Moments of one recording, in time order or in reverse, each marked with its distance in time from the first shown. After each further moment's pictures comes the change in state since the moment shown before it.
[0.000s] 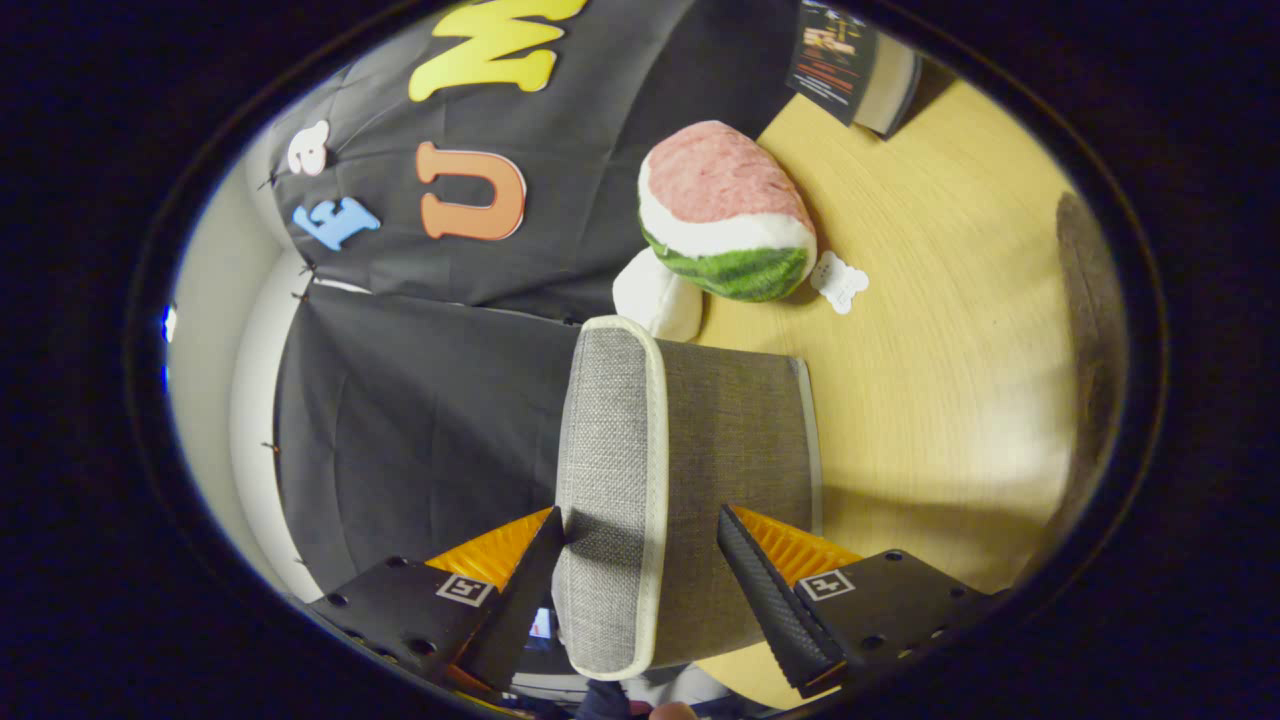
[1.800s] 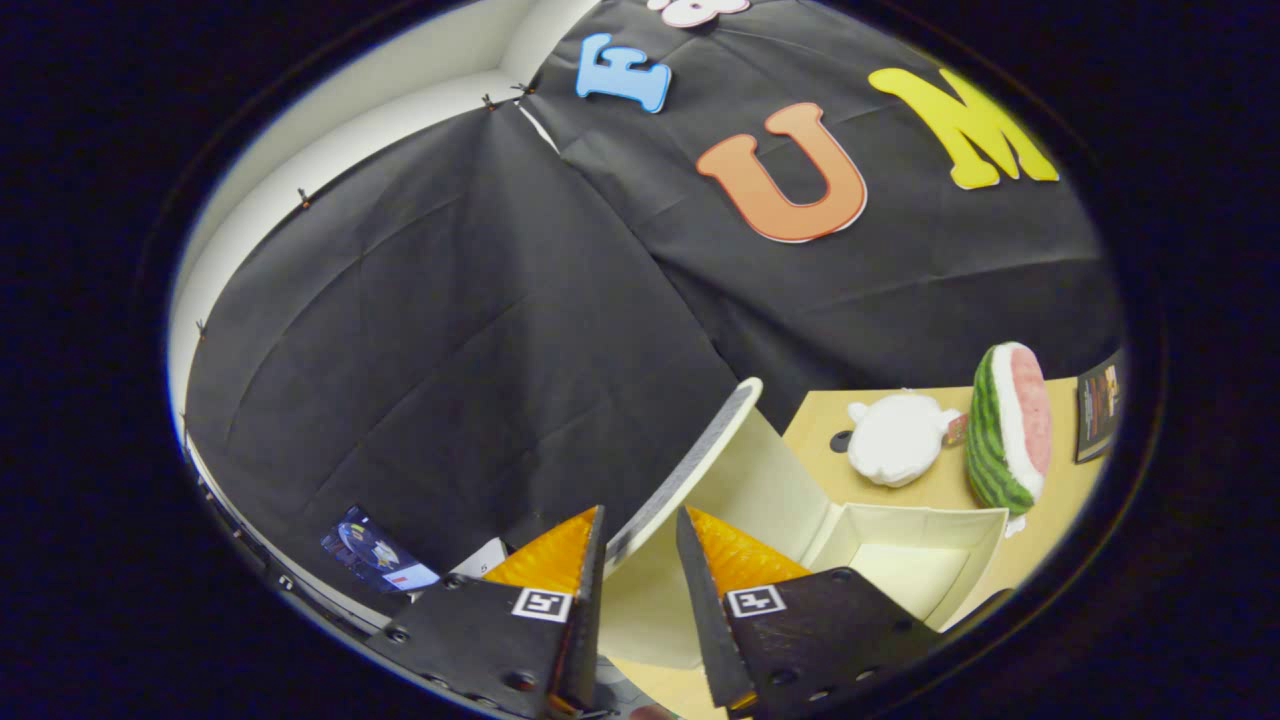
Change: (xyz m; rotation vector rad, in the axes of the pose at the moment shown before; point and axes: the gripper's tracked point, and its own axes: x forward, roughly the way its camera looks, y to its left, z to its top) arm 0.146 0.286 -0.081 -0.832 -0.068 -0.116
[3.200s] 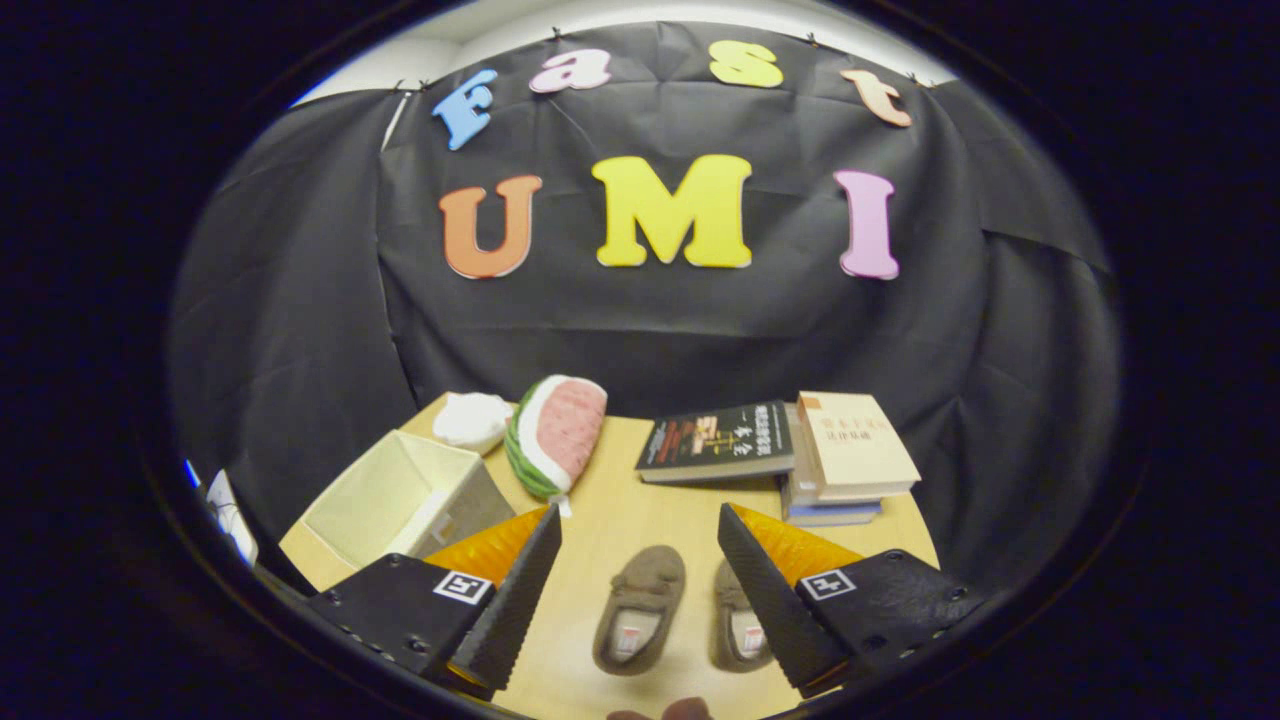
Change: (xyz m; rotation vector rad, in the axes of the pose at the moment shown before) arm -0.361 -0.315 -0.071 -0.134 -0.138 -0.888
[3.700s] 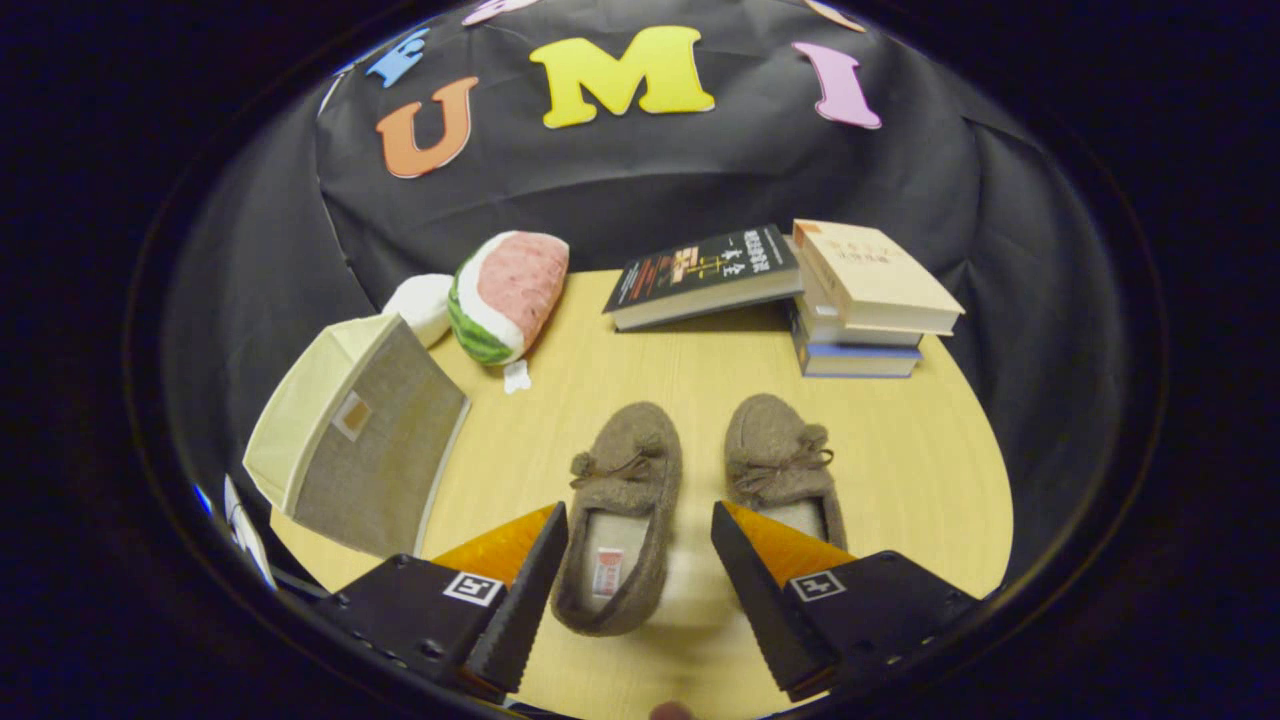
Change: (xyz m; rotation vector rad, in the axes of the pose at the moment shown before) arm 0.068 -0.008 -0.137 0.106 0.331 -0.017
